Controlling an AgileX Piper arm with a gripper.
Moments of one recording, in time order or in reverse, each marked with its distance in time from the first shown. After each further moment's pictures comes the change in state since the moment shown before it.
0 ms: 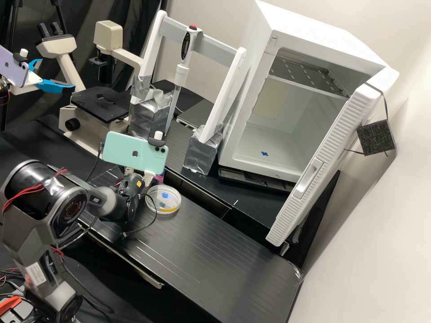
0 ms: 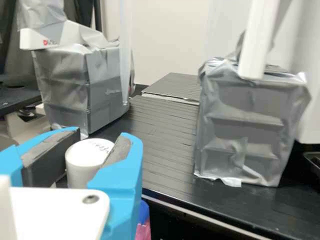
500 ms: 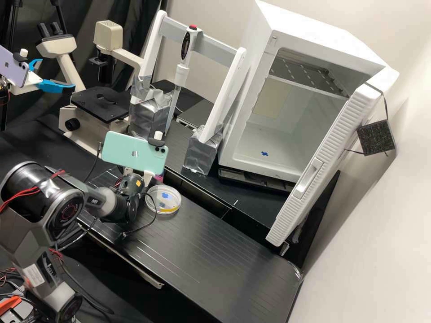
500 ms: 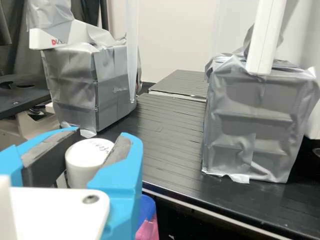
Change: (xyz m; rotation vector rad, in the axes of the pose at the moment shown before) arm -0.002 -0.001 -0.003 0.012 0.013 -0.029
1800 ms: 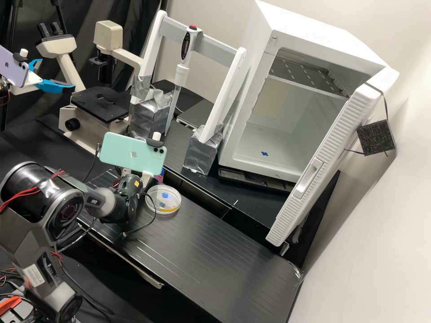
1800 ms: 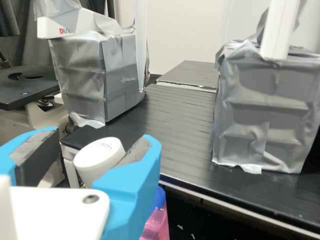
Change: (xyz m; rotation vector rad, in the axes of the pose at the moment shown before) arm -0.005 -0.003 0.001 0.012 -0.004 -0.026
